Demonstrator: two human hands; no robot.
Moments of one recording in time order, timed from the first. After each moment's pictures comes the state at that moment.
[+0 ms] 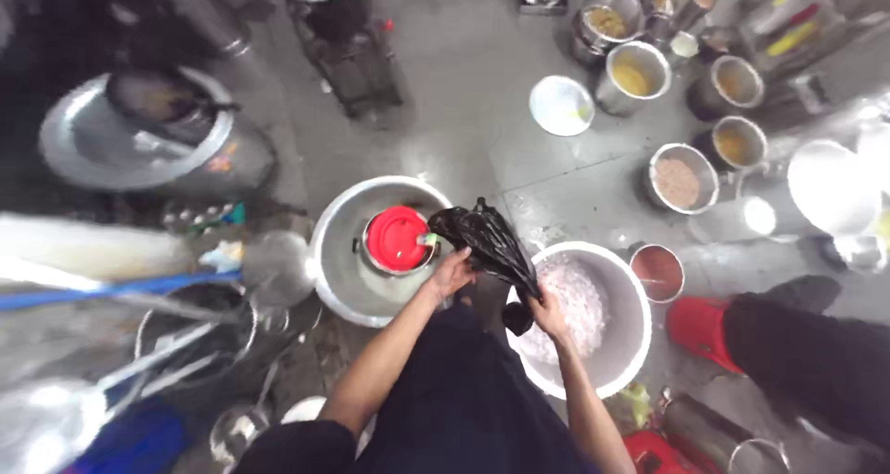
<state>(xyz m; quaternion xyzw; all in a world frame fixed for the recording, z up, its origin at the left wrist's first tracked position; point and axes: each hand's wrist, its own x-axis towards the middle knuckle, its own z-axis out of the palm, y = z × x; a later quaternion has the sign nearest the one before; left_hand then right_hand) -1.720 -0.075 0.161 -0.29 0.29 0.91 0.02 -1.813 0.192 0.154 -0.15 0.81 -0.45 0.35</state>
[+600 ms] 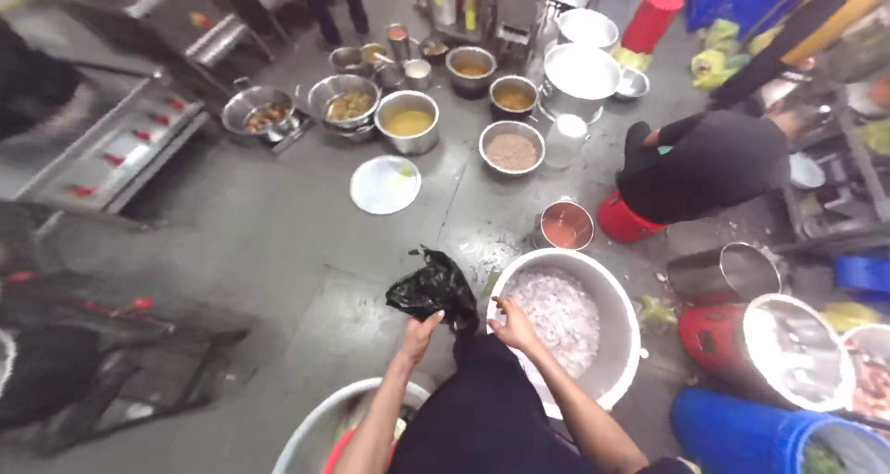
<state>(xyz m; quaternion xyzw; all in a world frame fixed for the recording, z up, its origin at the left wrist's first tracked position) -2.062 -0.013 0.183 -0.07 0.59 0.79 0.13 -2.021 0.233 0.155 0.10 0.87 -0.44 0.21</state>
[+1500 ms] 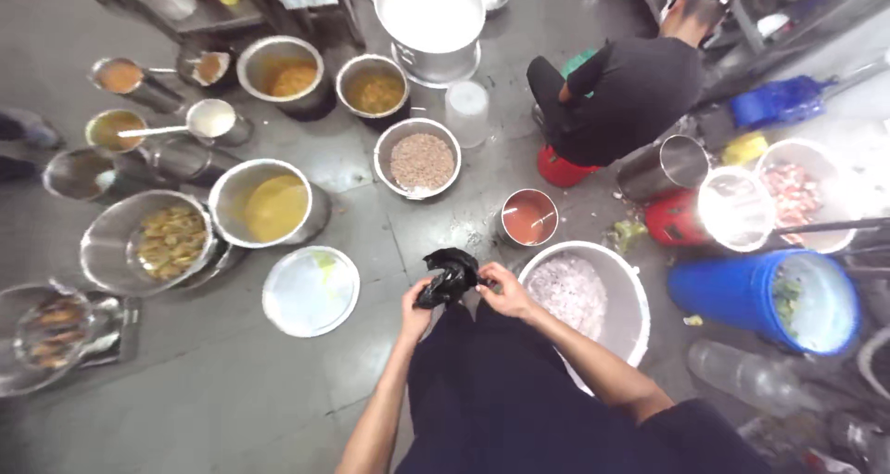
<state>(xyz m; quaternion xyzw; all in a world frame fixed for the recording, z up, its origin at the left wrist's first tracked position) -2.570 0.190 0.165 0.27 0.65 0.65 0.28 -2.412 0.376 0.192 0.22 0.78 -0.58 -0.08</state>
